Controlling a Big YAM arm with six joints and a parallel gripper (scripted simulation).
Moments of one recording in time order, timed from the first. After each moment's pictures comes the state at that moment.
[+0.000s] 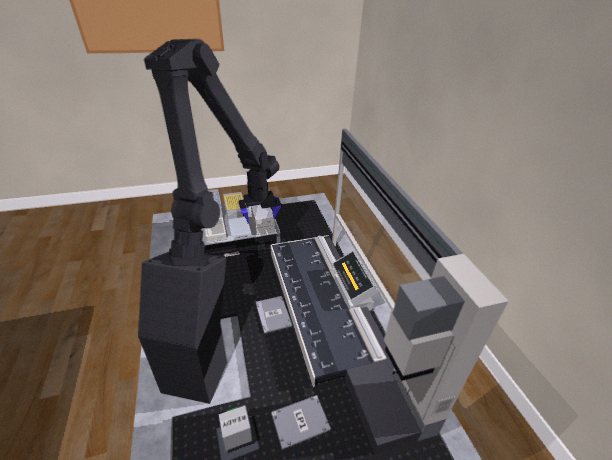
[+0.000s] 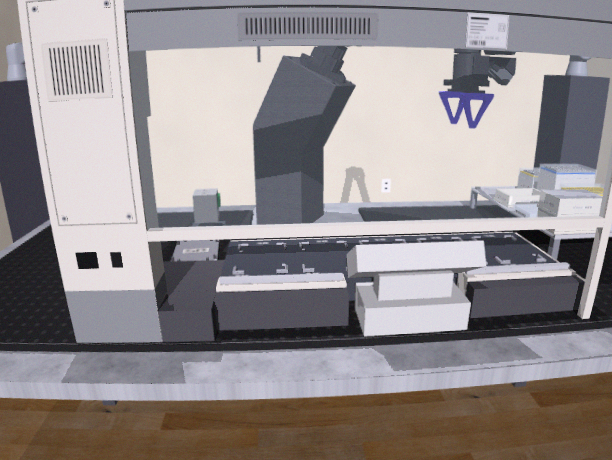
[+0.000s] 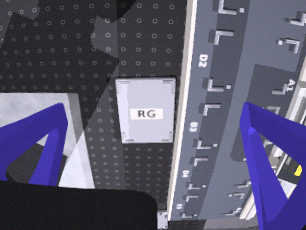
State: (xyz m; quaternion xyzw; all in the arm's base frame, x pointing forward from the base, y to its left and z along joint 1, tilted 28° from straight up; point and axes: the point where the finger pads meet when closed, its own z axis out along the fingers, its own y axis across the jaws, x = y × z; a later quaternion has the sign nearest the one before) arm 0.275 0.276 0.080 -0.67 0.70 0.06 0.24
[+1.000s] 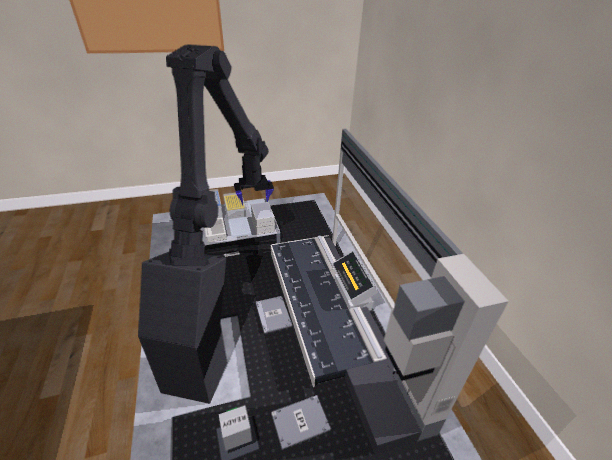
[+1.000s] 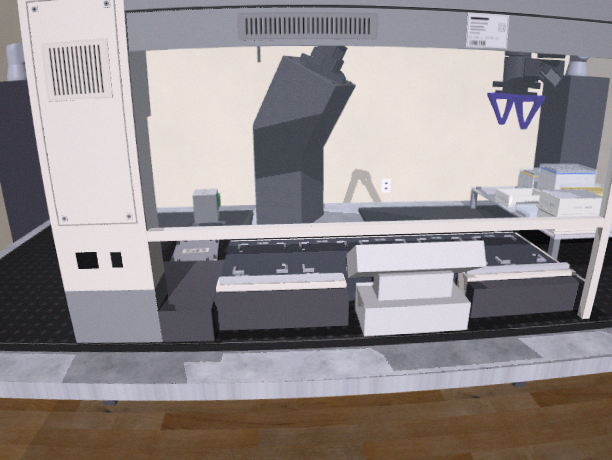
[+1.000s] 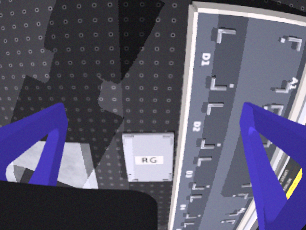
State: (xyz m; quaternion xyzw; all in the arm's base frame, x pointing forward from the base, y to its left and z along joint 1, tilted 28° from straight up) arm 0.276 0.385 0.130 -0.67 0.70 0.06 0.24
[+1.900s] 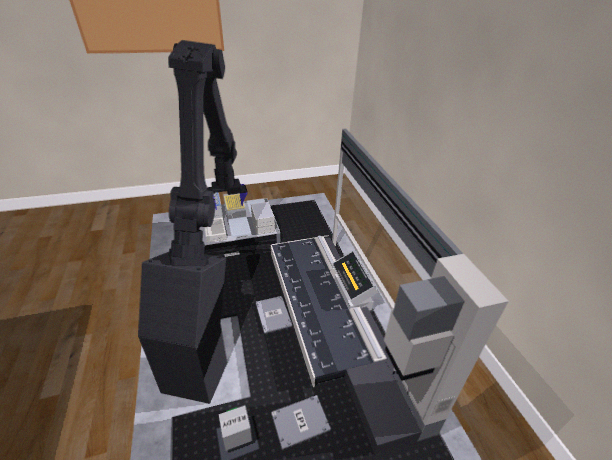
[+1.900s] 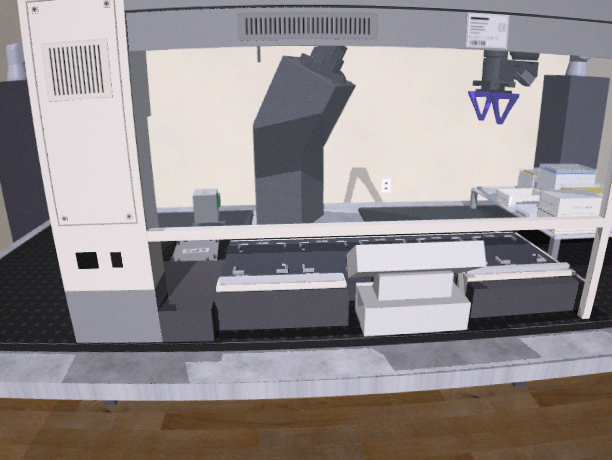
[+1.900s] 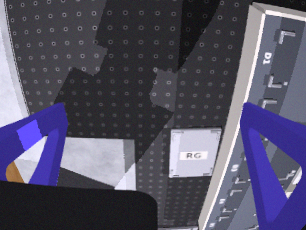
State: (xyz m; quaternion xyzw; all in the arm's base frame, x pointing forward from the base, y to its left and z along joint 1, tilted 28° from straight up) arm 0.179 0.393 0.105 -0.67 0.70 0.06 0.24
